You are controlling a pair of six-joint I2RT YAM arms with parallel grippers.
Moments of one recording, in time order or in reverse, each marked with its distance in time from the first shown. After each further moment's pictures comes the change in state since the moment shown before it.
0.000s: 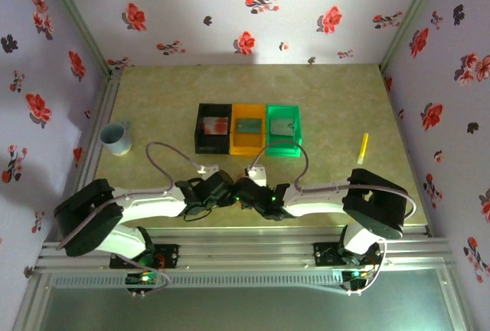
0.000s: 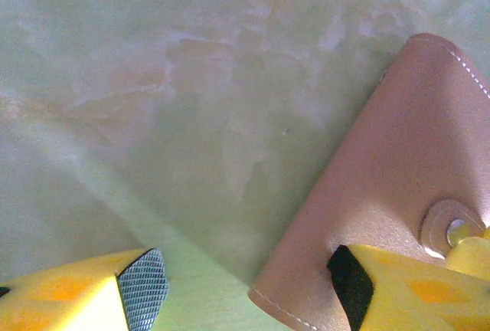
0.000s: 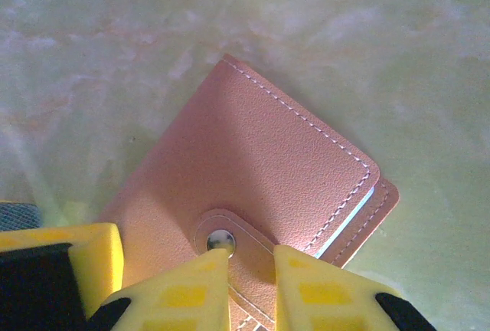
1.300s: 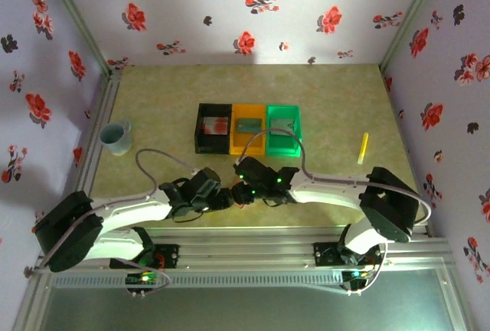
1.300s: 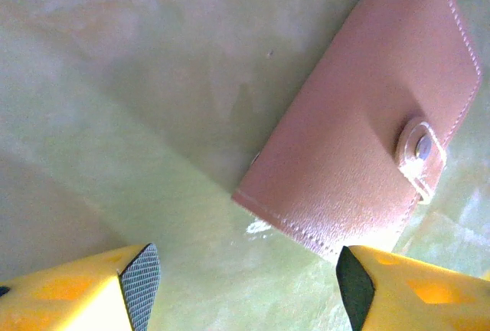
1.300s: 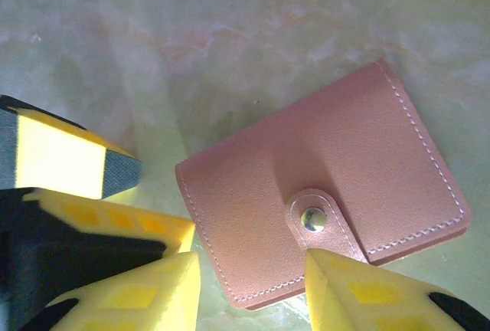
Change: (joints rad) left arm 0.093 -0.175 -0.087 -0.019 0.251 0.032; right arm -0.114 -0.070 0.133 -0.183 -0.370 -0.406
